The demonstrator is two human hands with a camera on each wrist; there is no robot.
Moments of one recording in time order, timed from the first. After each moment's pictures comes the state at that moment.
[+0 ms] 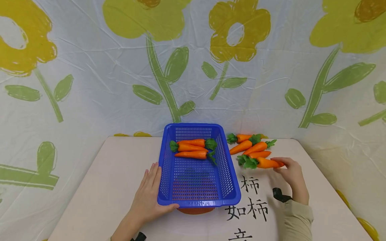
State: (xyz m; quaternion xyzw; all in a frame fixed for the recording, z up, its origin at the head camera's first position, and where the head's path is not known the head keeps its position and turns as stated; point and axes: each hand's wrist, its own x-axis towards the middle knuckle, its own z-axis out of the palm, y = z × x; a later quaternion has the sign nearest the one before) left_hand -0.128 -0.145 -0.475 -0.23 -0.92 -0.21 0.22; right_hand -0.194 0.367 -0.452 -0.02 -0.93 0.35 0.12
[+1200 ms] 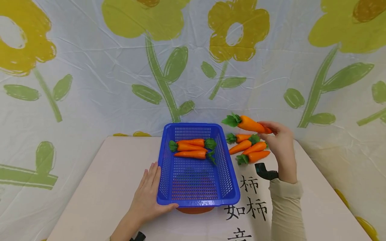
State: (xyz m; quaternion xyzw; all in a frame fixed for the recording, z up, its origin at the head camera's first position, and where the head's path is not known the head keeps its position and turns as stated) left_hand -0.128 -0.146 -0.475 -0.24 -0.92 -0.21 0.23; right_hand -0.211 0.260 -0.312 -0.01 -0.88 0.43 0.22
